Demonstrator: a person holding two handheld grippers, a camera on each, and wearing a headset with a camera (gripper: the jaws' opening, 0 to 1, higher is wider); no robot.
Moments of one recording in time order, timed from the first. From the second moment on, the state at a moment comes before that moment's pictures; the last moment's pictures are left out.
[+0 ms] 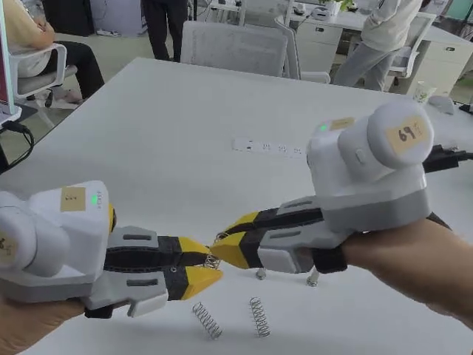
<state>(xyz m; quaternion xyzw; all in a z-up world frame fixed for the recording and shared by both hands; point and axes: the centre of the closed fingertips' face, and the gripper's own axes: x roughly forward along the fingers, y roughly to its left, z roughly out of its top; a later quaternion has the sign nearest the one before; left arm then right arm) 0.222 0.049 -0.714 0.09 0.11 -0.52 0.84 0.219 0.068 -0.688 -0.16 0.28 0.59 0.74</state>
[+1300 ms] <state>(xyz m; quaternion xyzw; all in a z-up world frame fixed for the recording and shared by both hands) 0.203 0.035 -0.730 0.16 0.14 -0.56 0.80 0.195 0.056 -0.722 -0.30 0.37 0.63 0.61</state>
